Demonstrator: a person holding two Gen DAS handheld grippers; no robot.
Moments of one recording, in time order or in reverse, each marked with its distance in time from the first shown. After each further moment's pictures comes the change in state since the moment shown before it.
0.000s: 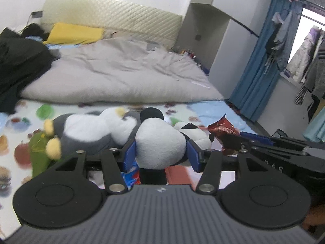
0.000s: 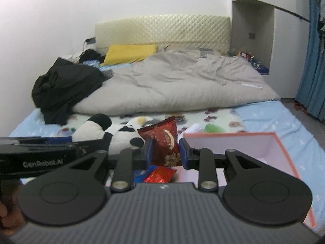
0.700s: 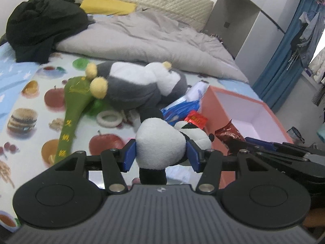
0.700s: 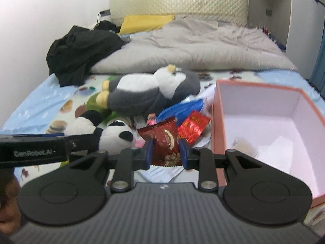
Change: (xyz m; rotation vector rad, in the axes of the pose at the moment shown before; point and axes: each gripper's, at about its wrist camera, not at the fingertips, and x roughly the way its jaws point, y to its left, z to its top) left arm -0.030 0.082 -0.101 -0.127 0.100 0.112; right arm 0.016 0.061 -0.086 -0.034 0.145 0.079
